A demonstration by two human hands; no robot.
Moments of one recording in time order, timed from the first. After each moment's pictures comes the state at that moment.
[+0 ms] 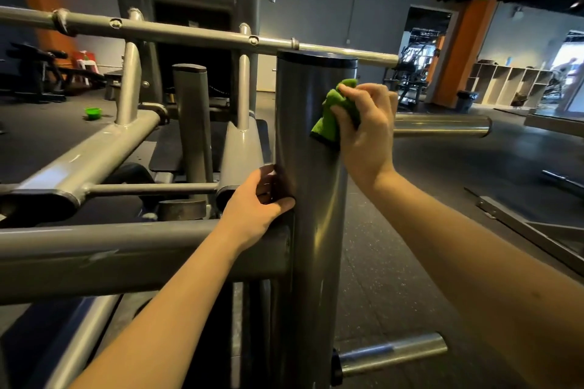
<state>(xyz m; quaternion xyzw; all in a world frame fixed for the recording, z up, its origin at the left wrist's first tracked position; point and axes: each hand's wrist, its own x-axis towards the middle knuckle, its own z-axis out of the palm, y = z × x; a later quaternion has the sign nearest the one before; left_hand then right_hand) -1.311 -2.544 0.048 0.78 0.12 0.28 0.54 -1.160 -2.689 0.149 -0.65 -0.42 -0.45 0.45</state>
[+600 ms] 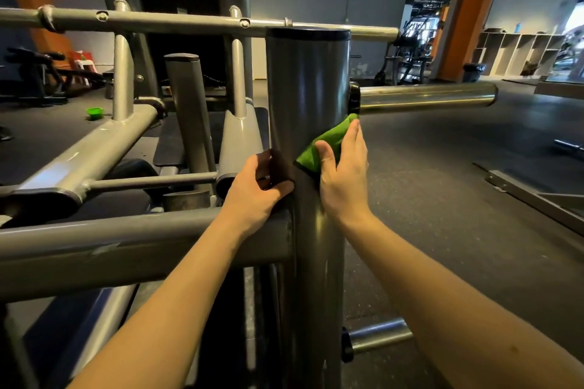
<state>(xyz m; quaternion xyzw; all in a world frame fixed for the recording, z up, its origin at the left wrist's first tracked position) -1.305 -2.546 0.045 0.78 0.12 0.30 0.53 -1.203 -2.683 0.061 -0.74 -0.32 -0.19 0.56</state>
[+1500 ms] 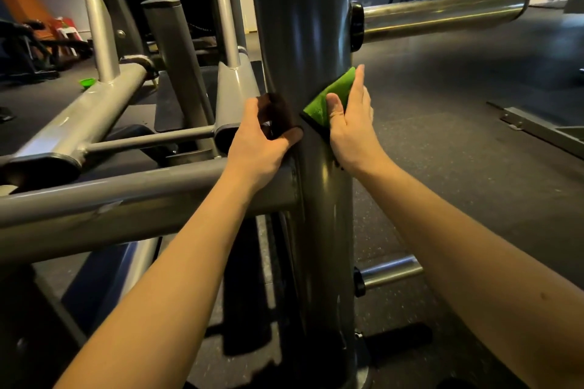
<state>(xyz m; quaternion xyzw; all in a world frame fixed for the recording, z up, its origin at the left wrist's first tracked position) -1.303 -2.556 0.037 0.81 0.12 0.33 0.46 -1.198 -2.697 0.045 -0.76 -0.32 -0.09 0.56</state>
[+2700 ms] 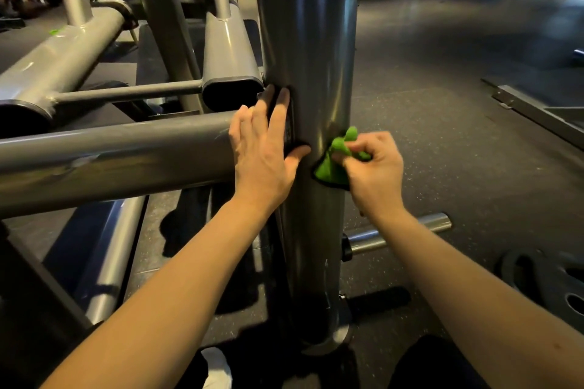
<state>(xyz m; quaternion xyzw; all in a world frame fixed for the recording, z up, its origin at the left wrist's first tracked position) -1.325 -2.596 -0.041 0.89 0.15 0.42 0.08 -1.233 -2.752 -0.063 -0.74 -0.26 -0.15 0.61</state>
